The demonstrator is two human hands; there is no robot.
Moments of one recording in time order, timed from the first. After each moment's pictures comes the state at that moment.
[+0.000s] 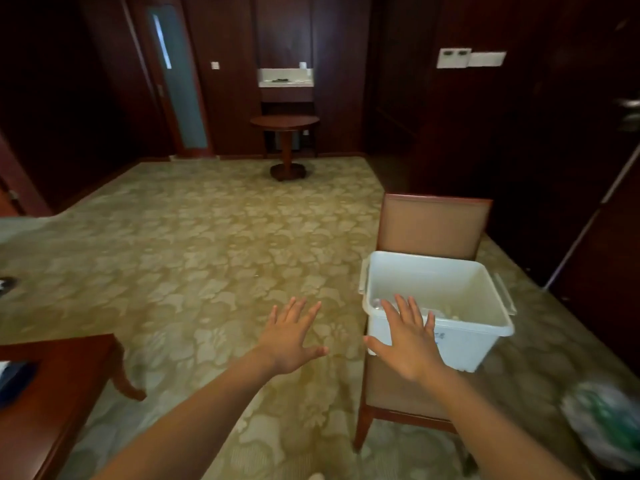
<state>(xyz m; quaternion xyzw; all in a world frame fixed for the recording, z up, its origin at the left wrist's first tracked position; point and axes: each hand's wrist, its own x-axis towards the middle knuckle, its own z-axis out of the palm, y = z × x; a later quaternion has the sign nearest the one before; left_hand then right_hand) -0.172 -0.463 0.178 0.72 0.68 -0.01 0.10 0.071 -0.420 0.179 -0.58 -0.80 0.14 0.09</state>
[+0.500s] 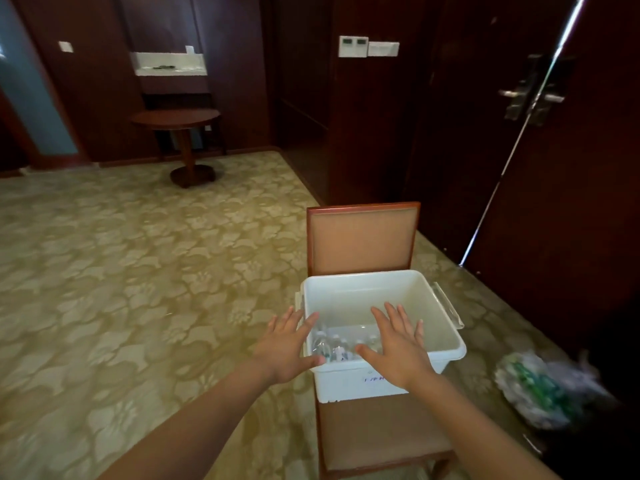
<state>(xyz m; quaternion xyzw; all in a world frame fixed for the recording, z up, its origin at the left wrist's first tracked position) -0.116 -0.214 0.153 0.82 0.56 -0.03 0.14 0.122 -0.246 0.164 -0.69 -0.70 0.16 0.08</state>
